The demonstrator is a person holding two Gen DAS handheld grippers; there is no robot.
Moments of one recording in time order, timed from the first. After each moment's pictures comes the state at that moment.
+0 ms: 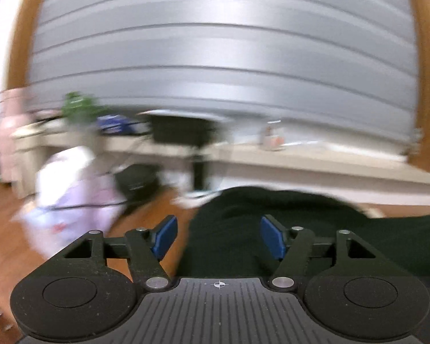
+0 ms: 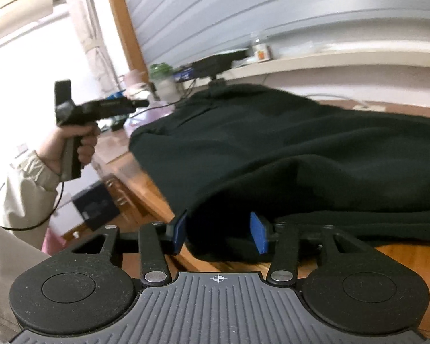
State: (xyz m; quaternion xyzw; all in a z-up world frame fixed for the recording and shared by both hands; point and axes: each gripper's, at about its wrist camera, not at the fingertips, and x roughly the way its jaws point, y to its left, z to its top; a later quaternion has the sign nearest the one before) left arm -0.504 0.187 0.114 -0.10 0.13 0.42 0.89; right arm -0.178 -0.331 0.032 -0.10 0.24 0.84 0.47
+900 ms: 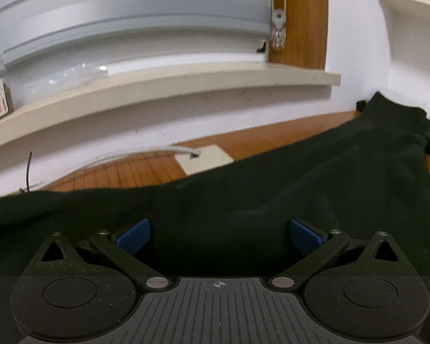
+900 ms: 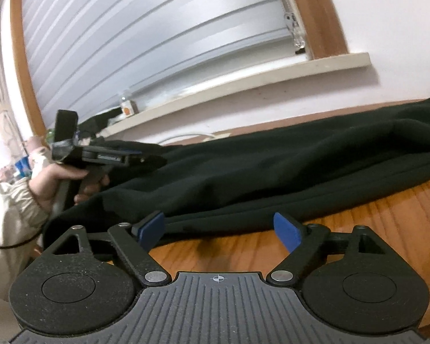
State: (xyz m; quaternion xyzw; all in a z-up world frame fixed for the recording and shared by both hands) left arm -0.230 0.152 0.038 -0.05 0.30 0.18 0.94; right arm -0.052 -0.357 0.014 -0.02 0.24 0.72 0.65
